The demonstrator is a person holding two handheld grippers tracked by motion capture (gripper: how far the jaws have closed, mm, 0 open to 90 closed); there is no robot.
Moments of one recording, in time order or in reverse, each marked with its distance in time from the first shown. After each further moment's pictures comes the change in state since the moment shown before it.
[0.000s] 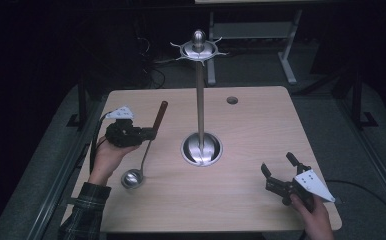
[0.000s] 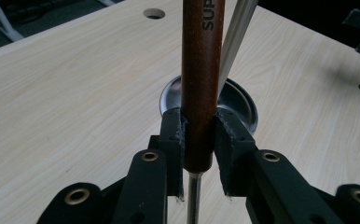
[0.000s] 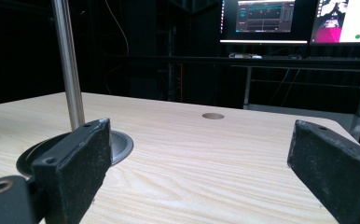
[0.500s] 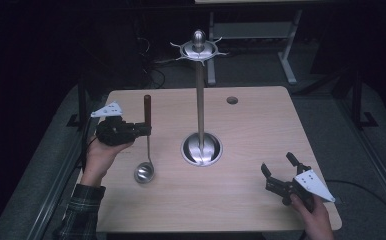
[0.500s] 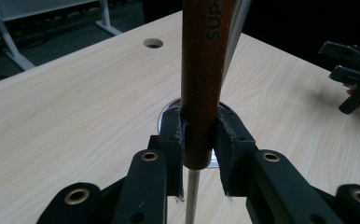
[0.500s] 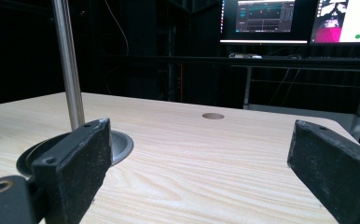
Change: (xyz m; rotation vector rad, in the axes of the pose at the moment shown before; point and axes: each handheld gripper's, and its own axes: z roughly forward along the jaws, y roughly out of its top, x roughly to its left) left arm -0.005 0.008 -0.027 -0.092 -0.005 0.007; right arm 0.000 0.000 0.000 0.000 0.000 0.001
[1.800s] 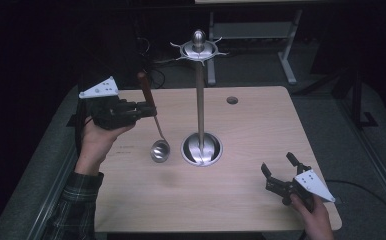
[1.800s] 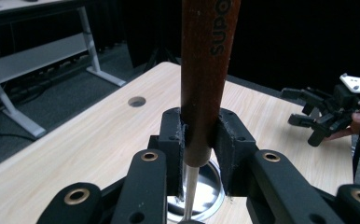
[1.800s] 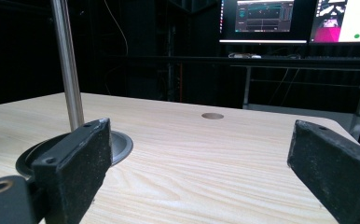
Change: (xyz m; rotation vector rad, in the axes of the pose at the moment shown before) left arm -0.031 0.076 -0.023 -0.111 -0.061 0.134; right arm 0.000 0.000 0.000 0.000 -0.003 0.002
